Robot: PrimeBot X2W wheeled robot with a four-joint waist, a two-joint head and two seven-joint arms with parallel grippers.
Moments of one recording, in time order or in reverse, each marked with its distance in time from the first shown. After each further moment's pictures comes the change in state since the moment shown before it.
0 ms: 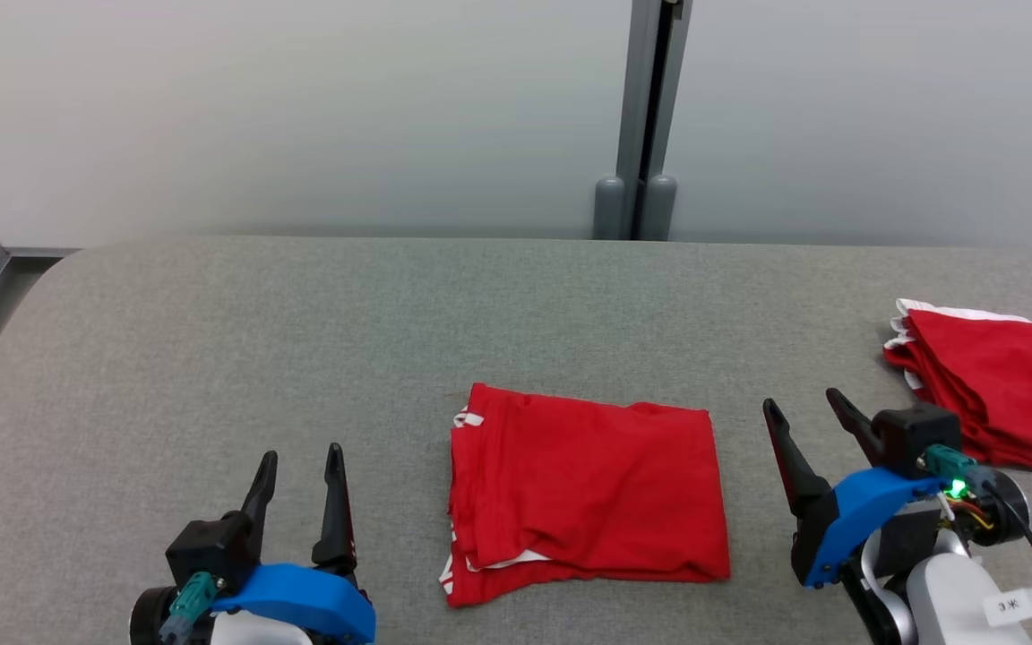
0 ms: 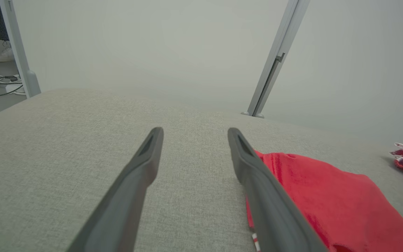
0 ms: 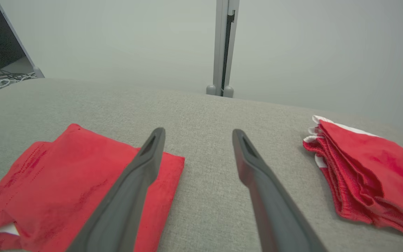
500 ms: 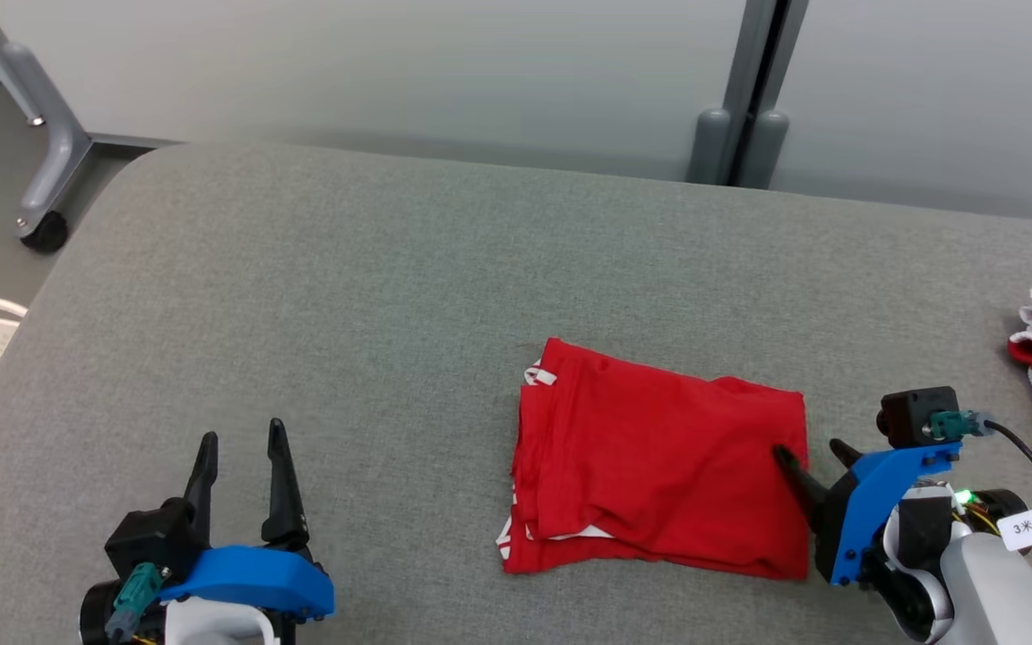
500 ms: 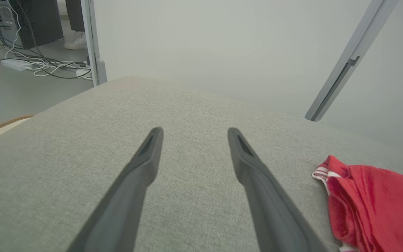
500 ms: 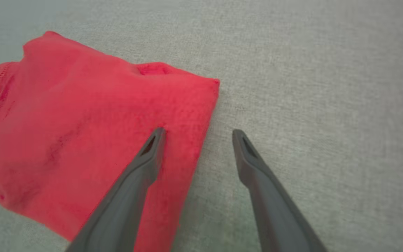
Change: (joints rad) left arm 0.001 -0.007 0.111 -0.039 0.021 0.009 0.000; right arm -0.073 -0.110 0.060 0.121 0.204 0.000 0.321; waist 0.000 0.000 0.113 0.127
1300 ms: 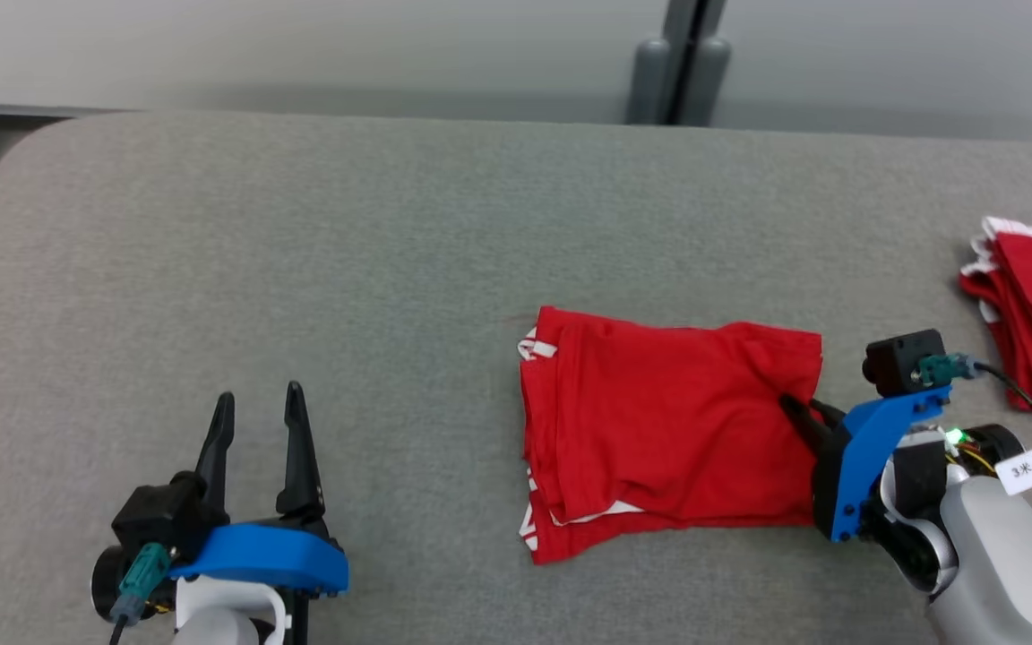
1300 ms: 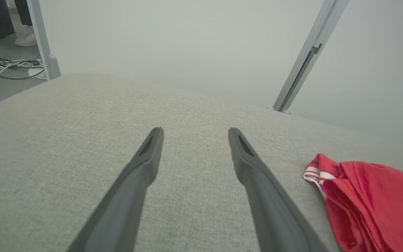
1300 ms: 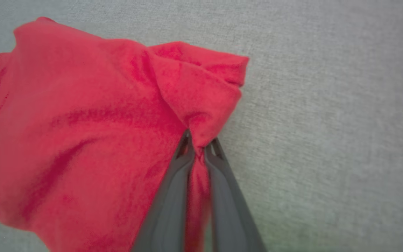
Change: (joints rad) left arm -0.028 -0.040 0.038 -0.034 0.058 -0.053 0.000; right arm -0.114 -0.076 0.142 0.048 0.111 0.000 0.012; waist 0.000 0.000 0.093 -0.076
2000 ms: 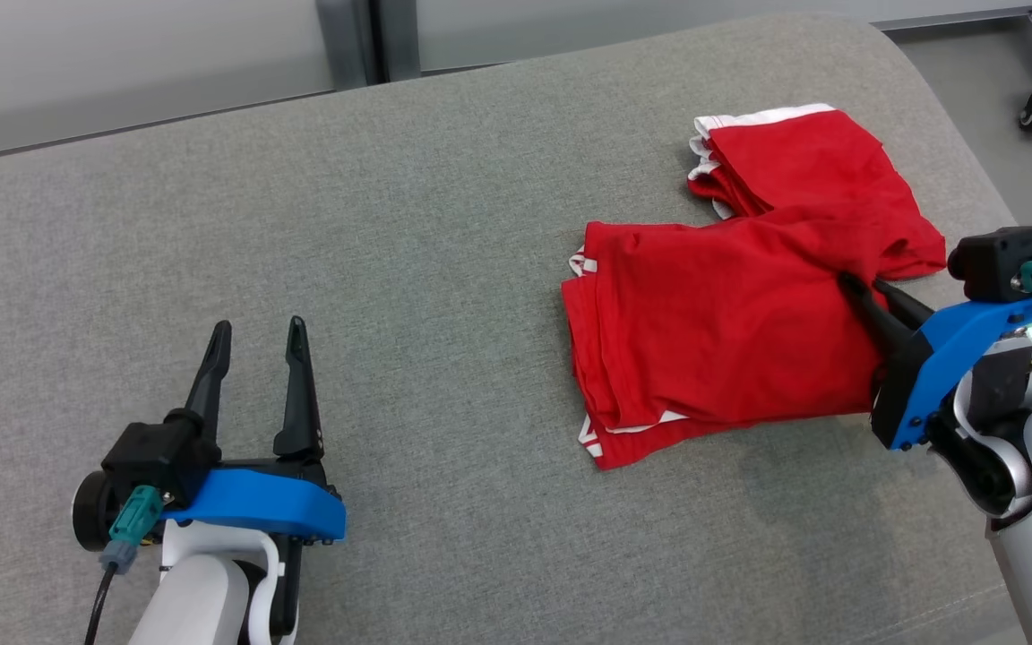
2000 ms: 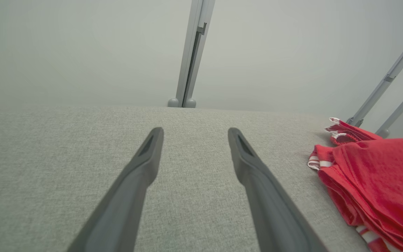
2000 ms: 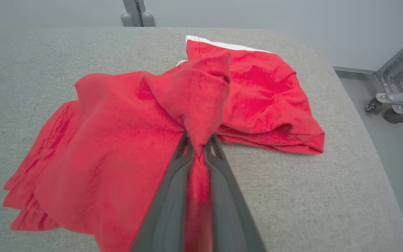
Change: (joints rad) left arm -0.079 0.048 -0.034 -0.091 0.036 0.001 0.054; right arm -0.062 -0.092 -0.059 -0.219 0.014 0.000 0.017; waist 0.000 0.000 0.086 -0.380
